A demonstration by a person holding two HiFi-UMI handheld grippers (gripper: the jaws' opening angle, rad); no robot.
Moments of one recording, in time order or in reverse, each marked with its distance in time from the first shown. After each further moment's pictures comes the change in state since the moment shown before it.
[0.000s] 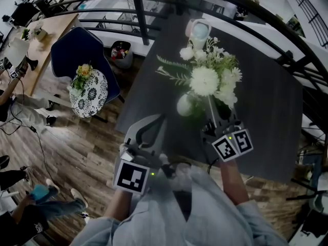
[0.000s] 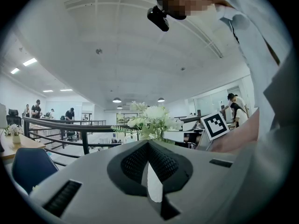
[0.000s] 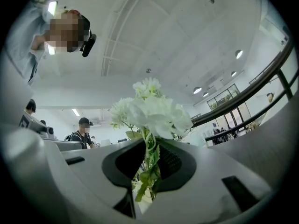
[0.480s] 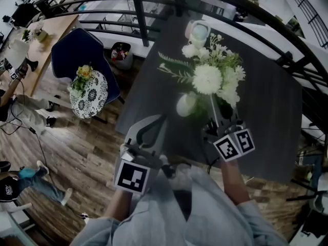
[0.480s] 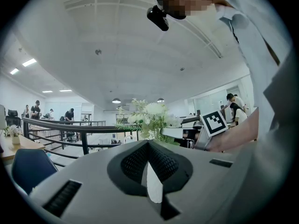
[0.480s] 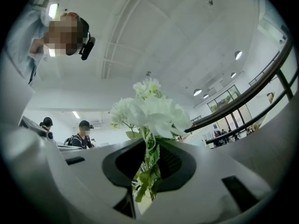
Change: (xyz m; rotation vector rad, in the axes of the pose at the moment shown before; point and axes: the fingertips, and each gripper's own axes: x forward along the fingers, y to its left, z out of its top) left arm -0.002 -0.001 -0.001 0.008 -0.005 -0.007; right arm 0.001 0.003 0.011 0.007 -0.035 0.005
